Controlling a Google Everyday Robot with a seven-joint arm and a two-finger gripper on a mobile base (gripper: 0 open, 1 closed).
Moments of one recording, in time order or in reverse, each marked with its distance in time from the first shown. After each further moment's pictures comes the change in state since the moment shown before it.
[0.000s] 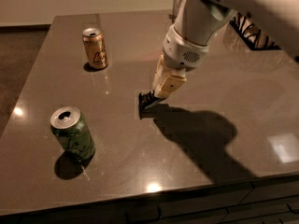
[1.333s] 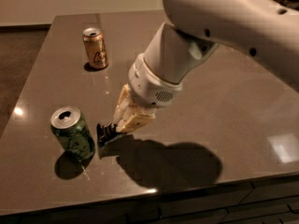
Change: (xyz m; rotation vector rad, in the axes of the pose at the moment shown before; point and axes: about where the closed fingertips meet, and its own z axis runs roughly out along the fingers) arm -0.087 0.093 0.031 -0.025 -0.180 -0.178
